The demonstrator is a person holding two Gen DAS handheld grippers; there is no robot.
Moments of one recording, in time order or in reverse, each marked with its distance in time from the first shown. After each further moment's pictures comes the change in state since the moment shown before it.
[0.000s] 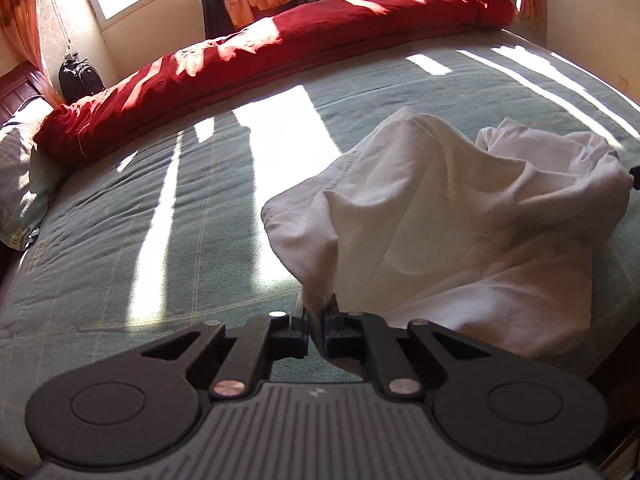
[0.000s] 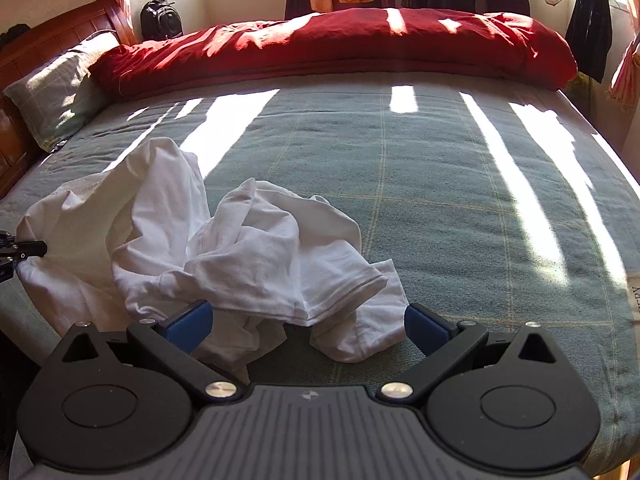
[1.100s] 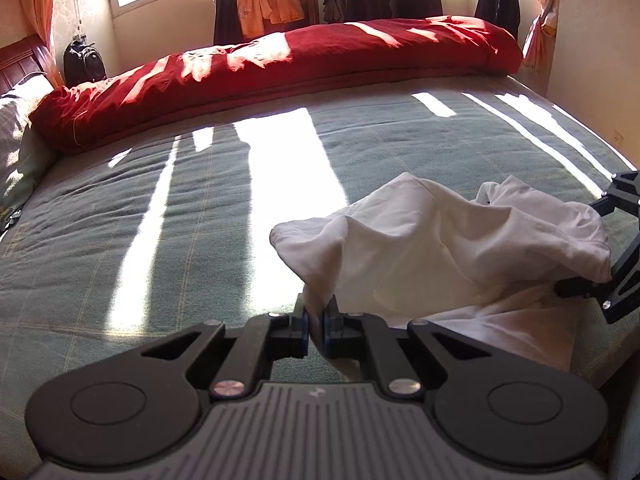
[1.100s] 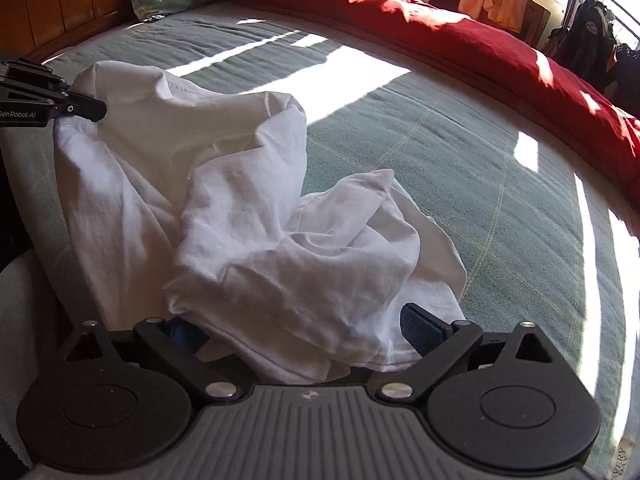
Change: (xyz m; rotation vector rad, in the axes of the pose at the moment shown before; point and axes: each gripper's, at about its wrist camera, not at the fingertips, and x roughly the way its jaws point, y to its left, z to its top) left arm -0.002 0.023 0.016 -0.111 -0.082 -0.074; right arm 0.066 0.074 0.019 -0.449 0.133 0.036
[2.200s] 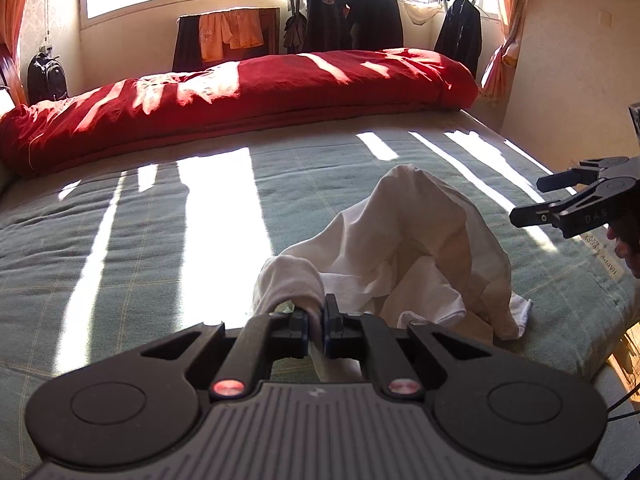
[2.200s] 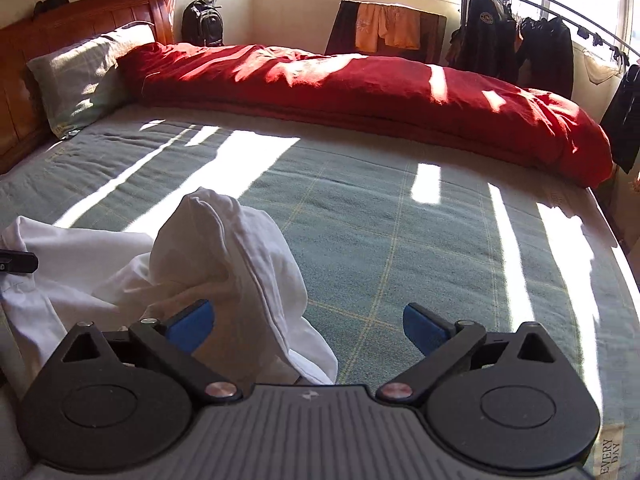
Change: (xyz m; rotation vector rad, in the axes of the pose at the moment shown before) left arm -0.020 -0.041 0.050 -0.014 -0.083 -0.158; right arm -0.058 -0.109 0.022 0.266 -0.207 -0.073
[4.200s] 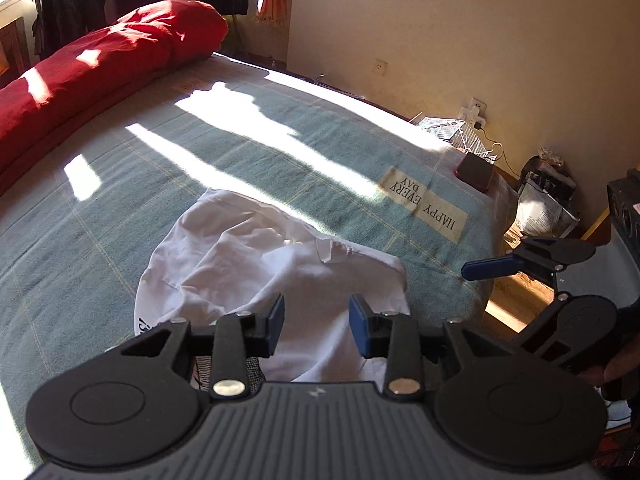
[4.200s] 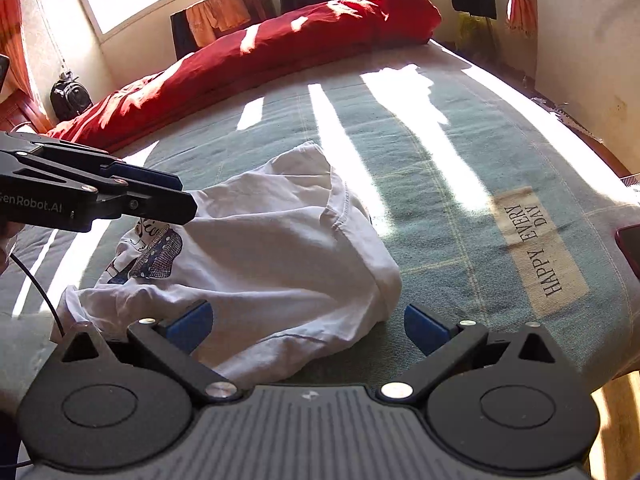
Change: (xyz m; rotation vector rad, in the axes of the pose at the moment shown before) left arm 0.124 -0.247 0.087 0.384 0.233 -0.447; right arm -0.087 -0.128 -0.153 0.479 0.038 -0.109
